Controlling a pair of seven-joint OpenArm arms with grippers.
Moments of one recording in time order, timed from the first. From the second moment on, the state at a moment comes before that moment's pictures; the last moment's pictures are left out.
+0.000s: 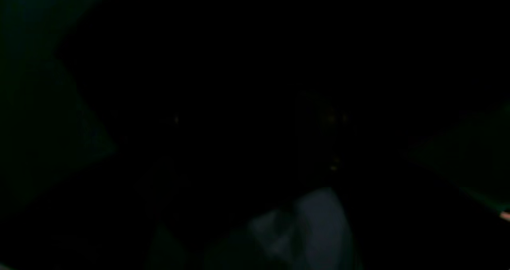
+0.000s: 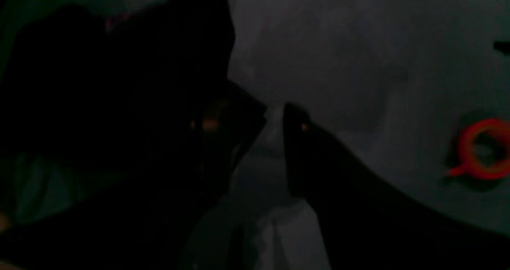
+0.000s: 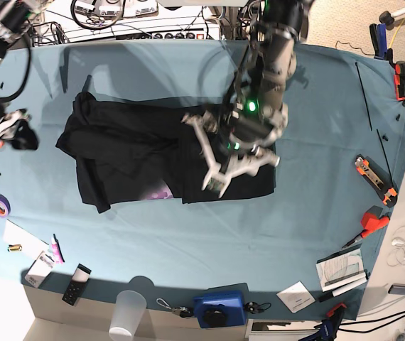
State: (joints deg) left arm 1.0 10.2 18.7 107.9 5.3 -9.9 70.7; right arm -5.6 30.1 47.0 92.6 59.2 39.8 -76.5
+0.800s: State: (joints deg) left arm 2.2 10.2 18.7 107.9 4.9 -10.6 70.2; right arm 5.0 27.7 26.4 78.2 57.3 34.3 -73.3
